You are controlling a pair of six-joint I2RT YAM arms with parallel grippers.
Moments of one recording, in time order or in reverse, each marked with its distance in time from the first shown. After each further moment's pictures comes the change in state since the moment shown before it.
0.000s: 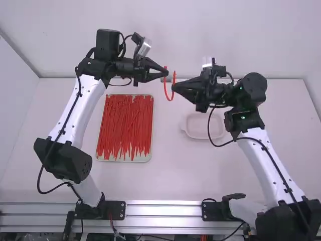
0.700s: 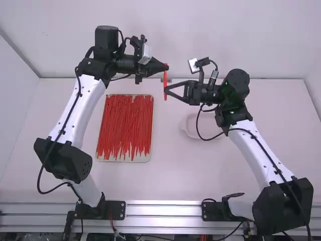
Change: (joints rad) left arm 0.000 0.000 0.000 0.108 -0.060 0.394; right arm 0.051 0.101 -0.002 -0.003 -0.014 0.553
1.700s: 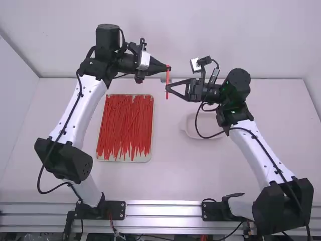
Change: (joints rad) left arm -0.014 0.000 0.000 0.061 0.109 0.184; right arm -0.016 0.000 0.000 -0.019 0.033 0.113
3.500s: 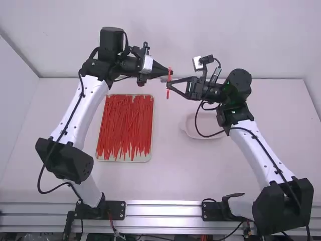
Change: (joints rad) left arm -0.023 0.000 0.000 -0.087 -0.013 0.079; right arm -0.007 0.000 -0.002 0.023 0.046 0.001
